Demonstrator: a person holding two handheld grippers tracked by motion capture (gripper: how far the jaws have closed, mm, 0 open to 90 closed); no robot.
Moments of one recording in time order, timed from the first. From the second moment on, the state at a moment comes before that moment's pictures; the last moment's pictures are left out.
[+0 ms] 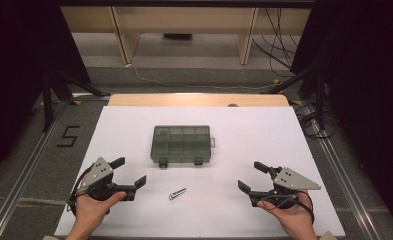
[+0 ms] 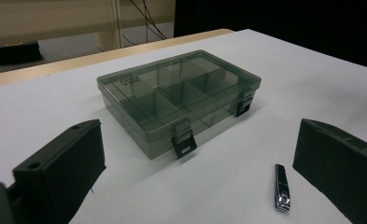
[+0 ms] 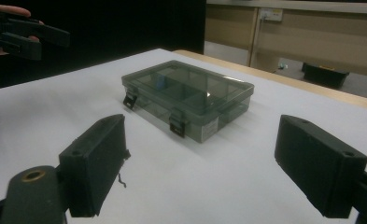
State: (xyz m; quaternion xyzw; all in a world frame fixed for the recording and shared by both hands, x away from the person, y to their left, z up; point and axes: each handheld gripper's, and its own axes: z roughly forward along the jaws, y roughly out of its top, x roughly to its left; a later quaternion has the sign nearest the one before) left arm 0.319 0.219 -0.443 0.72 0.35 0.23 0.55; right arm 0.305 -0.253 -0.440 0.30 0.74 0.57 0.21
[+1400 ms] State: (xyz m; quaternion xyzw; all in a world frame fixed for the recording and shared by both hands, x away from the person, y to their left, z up) left arm 0.404 0.209 -0.461 0.82 0.40 0.22 0.36; right arm 0.391 -0.200 -0.455 0.30 0.80 0.49 0.19
